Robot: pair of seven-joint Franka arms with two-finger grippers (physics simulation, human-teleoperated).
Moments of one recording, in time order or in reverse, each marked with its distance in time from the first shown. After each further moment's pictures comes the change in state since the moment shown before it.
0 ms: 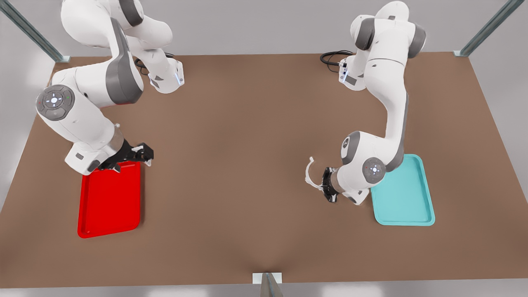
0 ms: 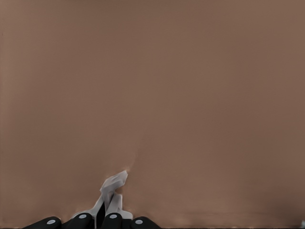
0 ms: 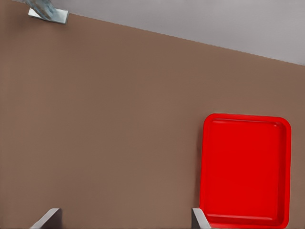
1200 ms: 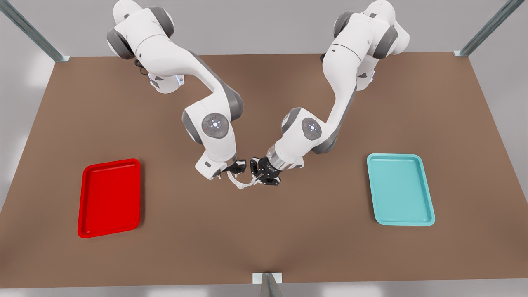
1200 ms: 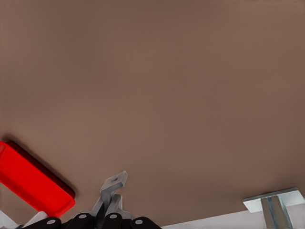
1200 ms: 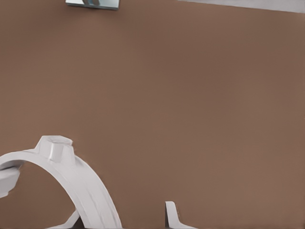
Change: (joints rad) left arm -0.249 0.049 -0.024 0.066 -0.148 0.484 -1.040; right arm 0.339 0.188 0.003 -0.137 -0.111 0.313 0.550
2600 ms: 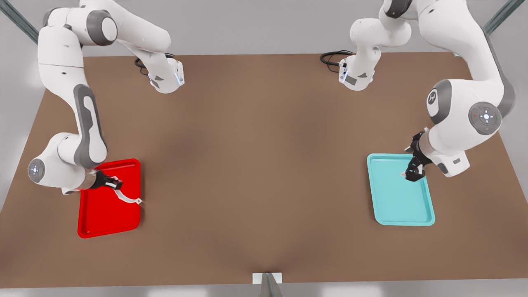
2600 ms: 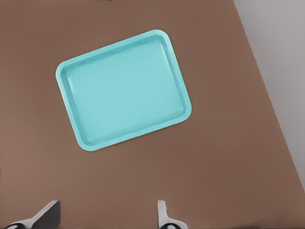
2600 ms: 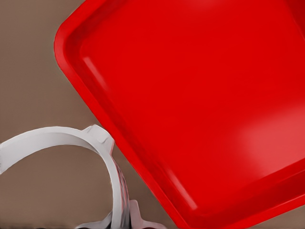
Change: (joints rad) left arm 0.594 -0.414 -0.044 -0.158 0.491 -0.762 1.662; right arm -0.831 -0.105 0.014 -0.523 0.333 0.153 -0.423
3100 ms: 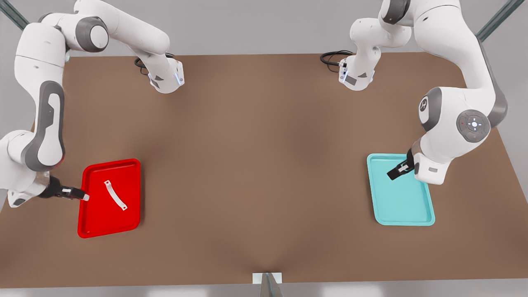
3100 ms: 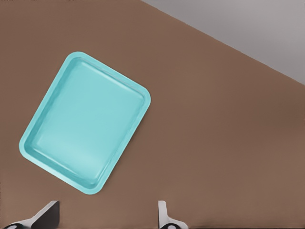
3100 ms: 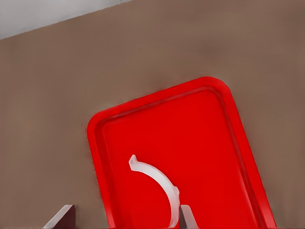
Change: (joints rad) left arm -0.026 0.049 -0.002 0.059 0.017 0.010 0.659; right arm -0.088 0.036 0.060 0.376 -0.040 -0.068 -0.391
